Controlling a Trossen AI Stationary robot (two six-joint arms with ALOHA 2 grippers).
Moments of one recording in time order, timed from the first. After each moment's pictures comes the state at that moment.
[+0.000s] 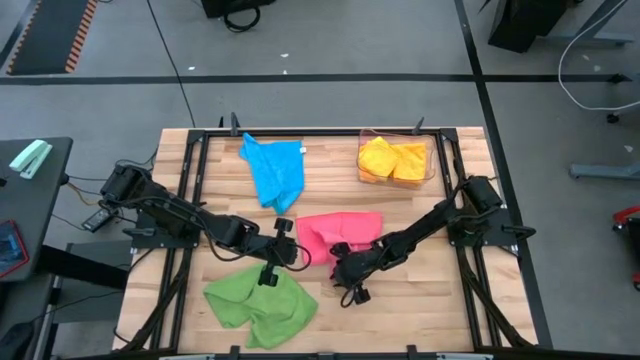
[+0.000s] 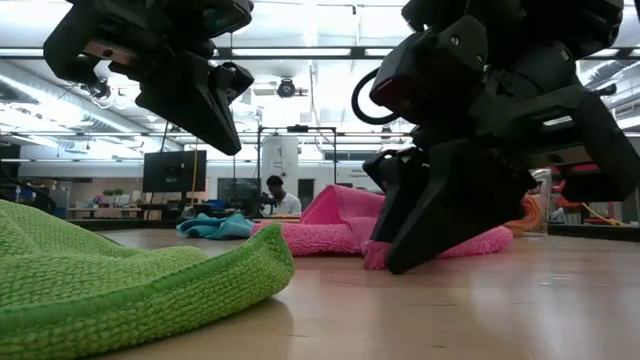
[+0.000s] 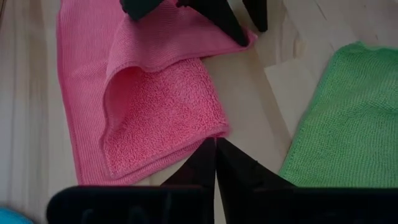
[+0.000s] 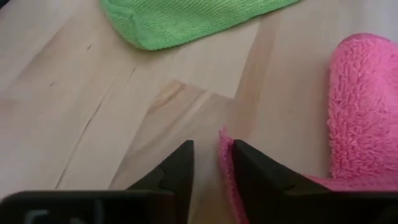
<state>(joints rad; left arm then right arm) -0.36 1.53 0.90 -0.25 -0.23 0.04 0.36 1.95 0.89 0.26 0.02 0.01</state>
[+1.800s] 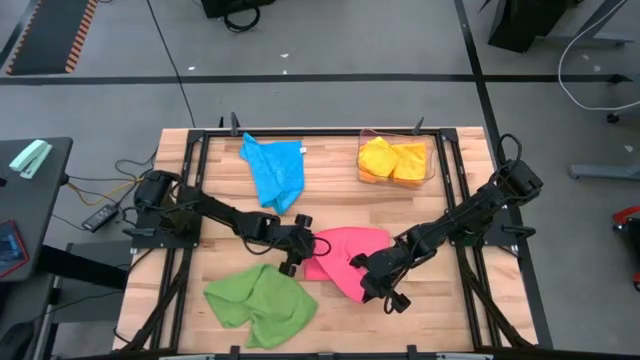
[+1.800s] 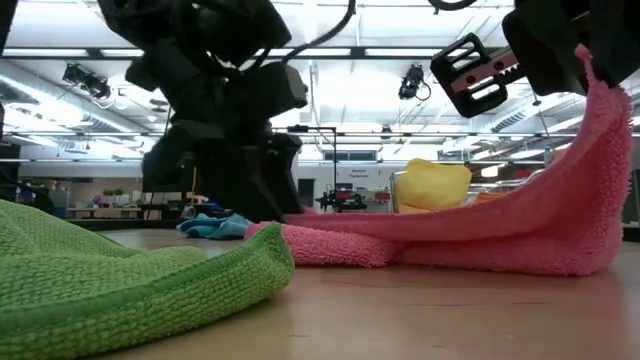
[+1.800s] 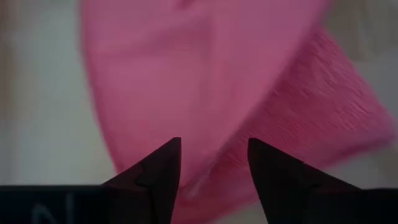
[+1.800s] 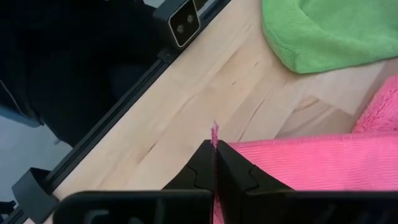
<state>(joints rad) -0.20 1.79 0.89 0.05 -0.12 0.22 0.47 1.60 0.87 -0.07 -0.28 -0.03</state>
